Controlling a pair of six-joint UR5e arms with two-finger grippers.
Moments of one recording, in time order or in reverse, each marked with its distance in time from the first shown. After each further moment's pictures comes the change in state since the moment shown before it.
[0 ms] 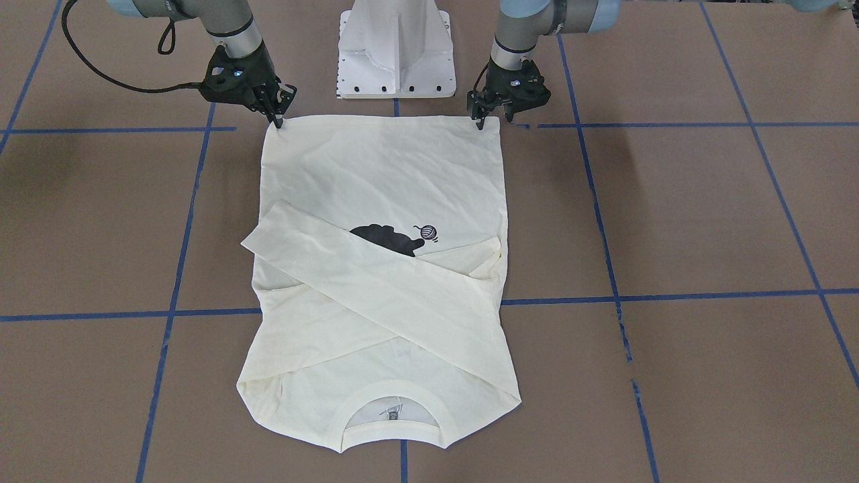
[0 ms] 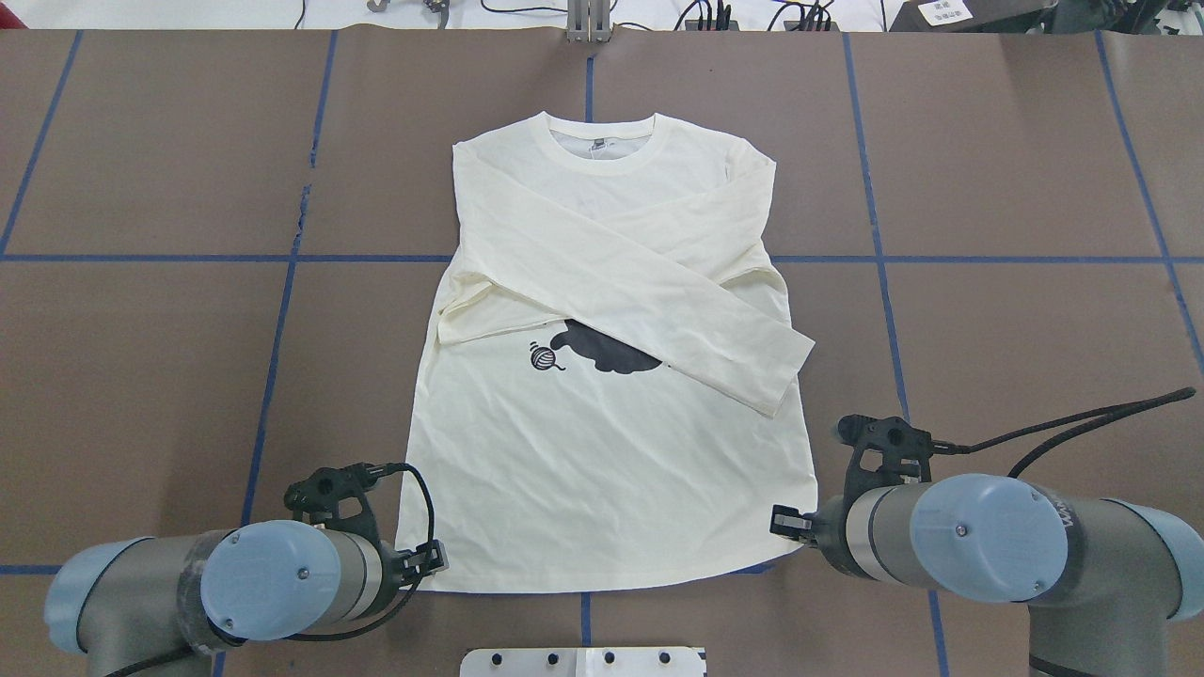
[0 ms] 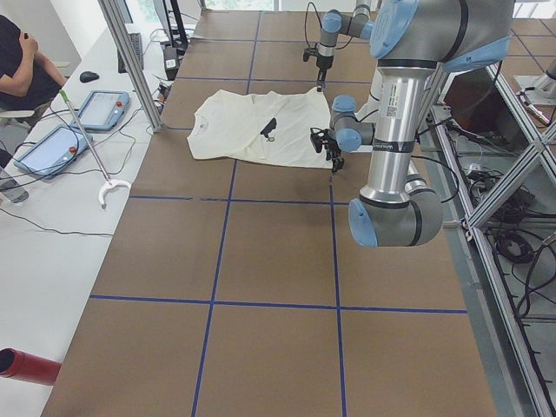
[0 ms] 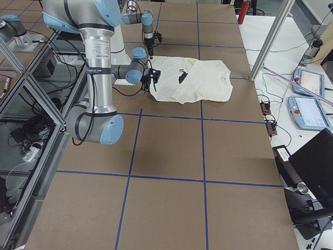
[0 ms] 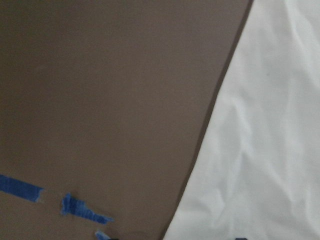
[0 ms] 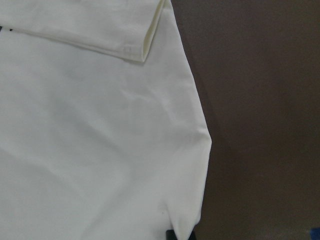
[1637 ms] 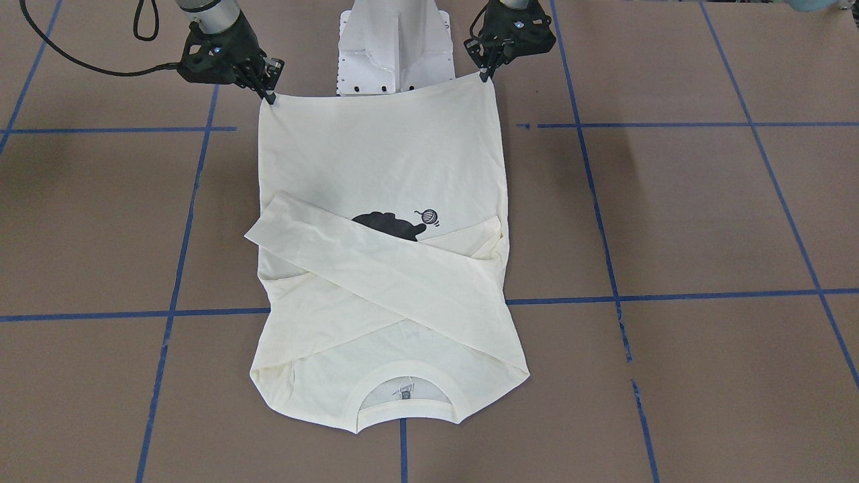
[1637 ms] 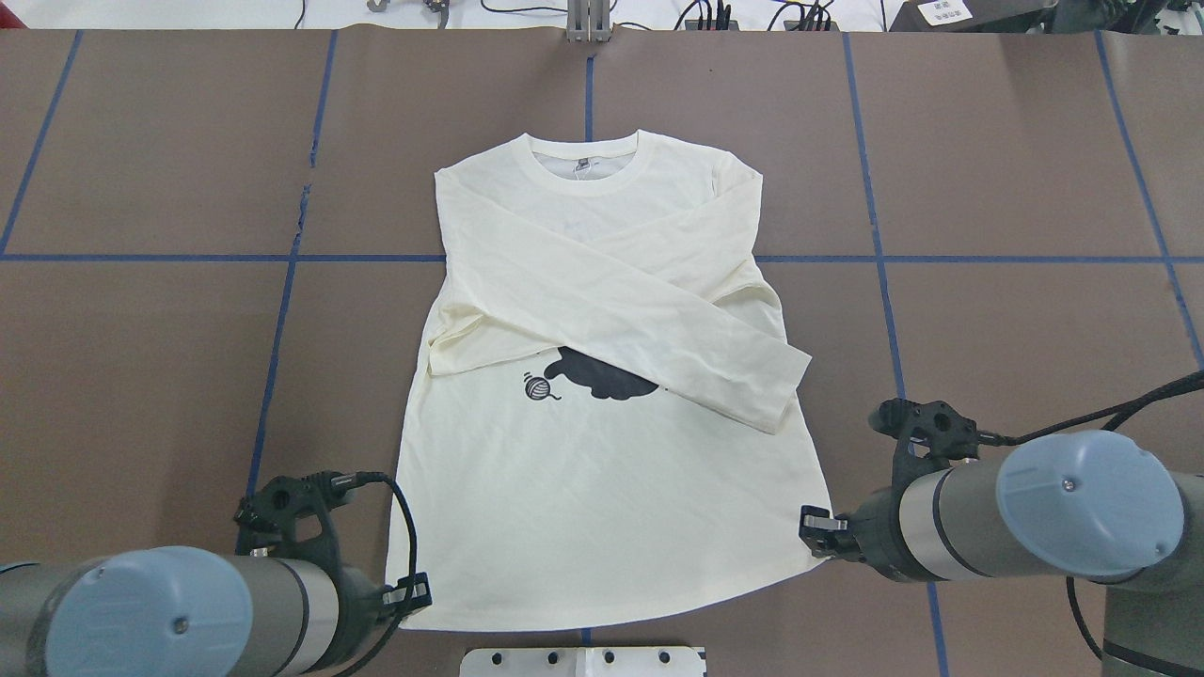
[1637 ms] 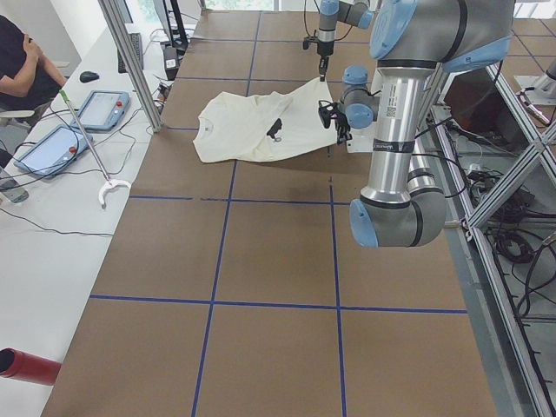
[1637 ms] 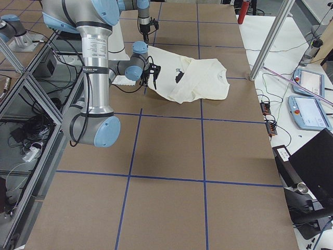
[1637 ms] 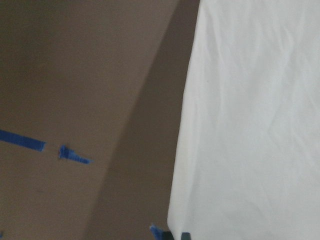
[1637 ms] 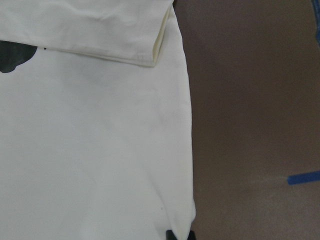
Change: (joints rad) left arm 0.052 0.011 -0.325 0.198 0.000 -0.003; right arm 0.065 -0.063 0.137 0.000 0.200 -0.004
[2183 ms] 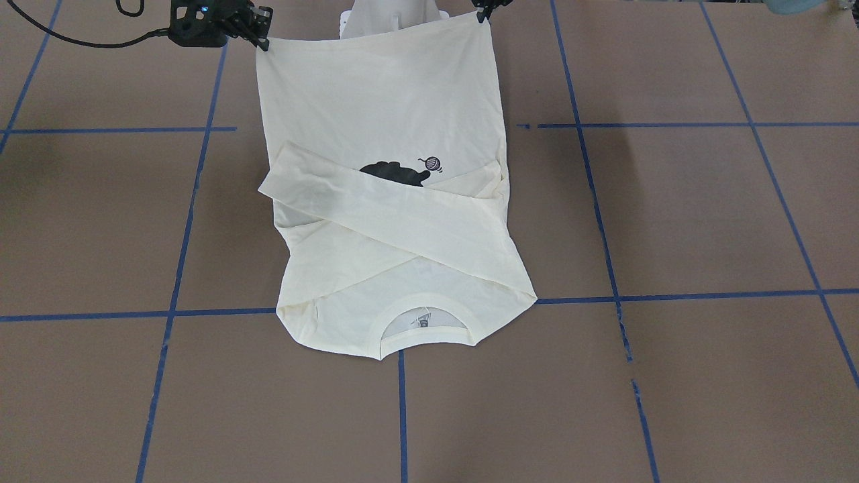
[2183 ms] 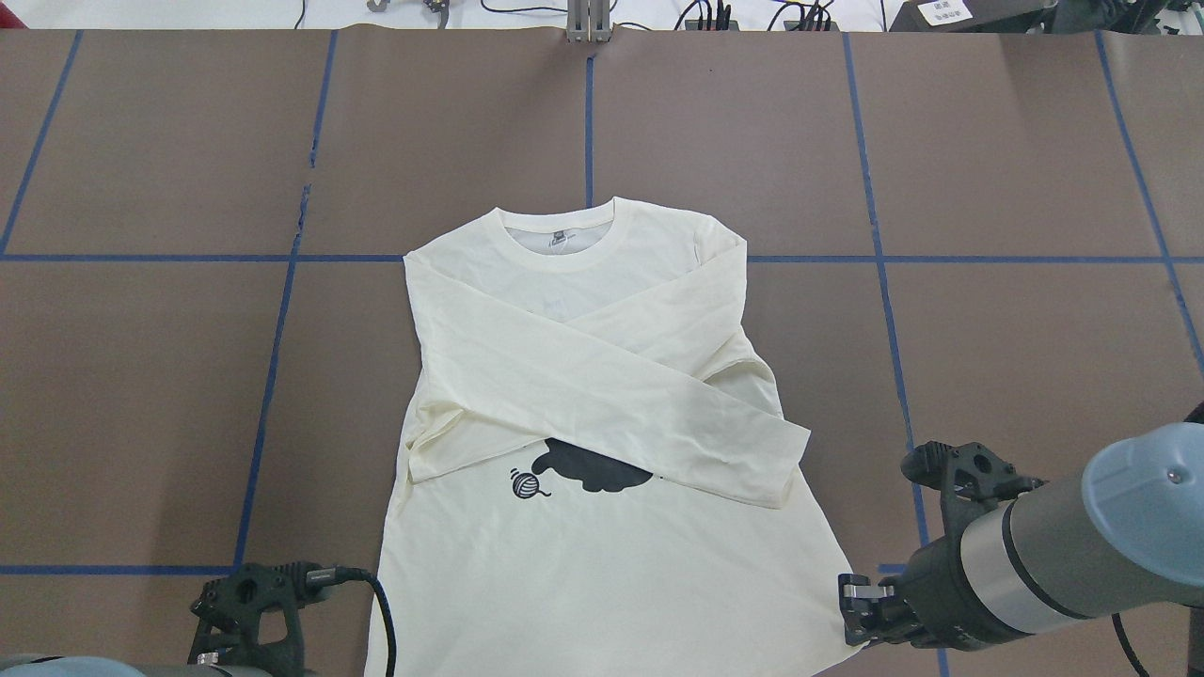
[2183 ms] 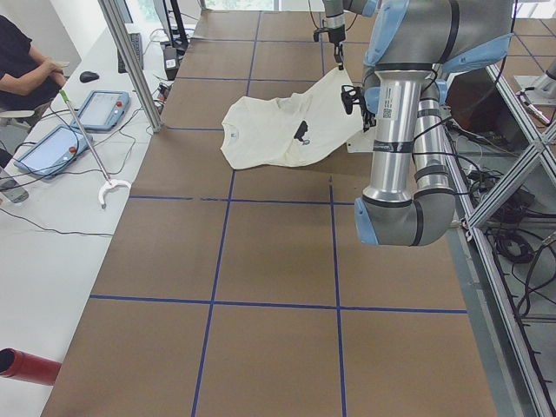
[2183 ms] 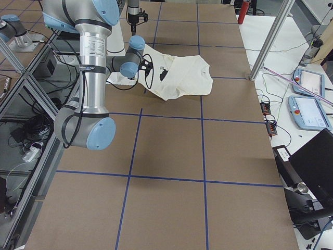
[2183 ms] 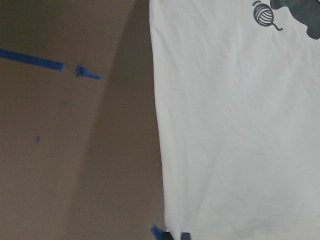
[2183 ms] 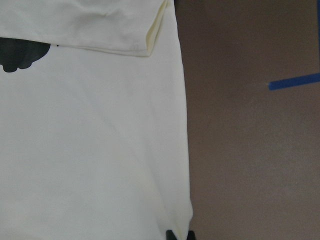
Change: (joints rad) left arm 0.125 0.004 -0.143 0.120 -0.002 0.000; right arm 0.001 -0.065 0.095 0.000 0.213 -0.002
